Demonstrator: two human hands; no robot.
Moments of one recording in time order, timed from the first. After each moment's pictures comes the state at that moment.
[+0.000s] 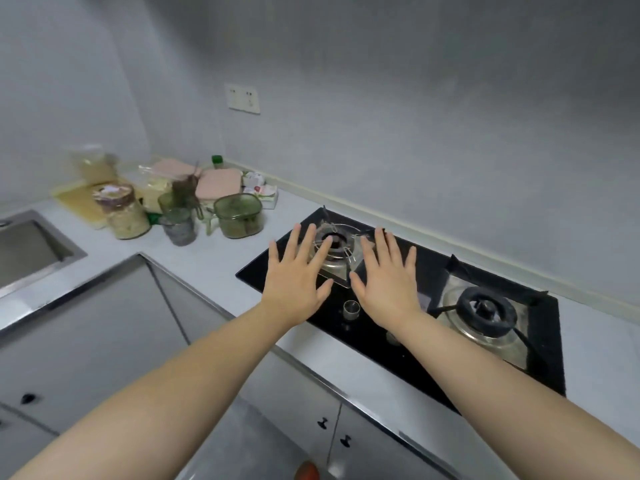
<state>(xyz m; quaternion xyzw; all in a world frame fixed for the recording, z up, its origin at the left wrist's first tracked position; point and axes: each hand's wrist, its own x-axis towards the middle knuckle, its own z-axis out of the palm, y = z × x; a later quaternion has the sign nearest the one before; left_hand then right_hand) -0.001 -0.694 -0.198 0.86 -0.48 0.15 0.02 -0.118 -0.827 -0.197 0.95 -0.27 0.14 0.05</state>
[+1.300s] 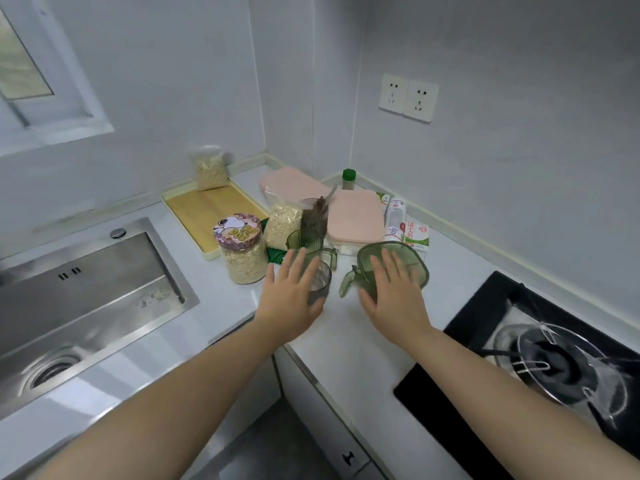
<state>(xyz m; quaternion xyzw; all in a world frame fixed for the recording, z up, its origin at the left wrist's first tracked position) 0.425 -0.578 -0.254 0.94 -0.34 0.02 0.04 0.336 -0.762 -0.255 0.99 -0.13 0.07 -0.08</state>
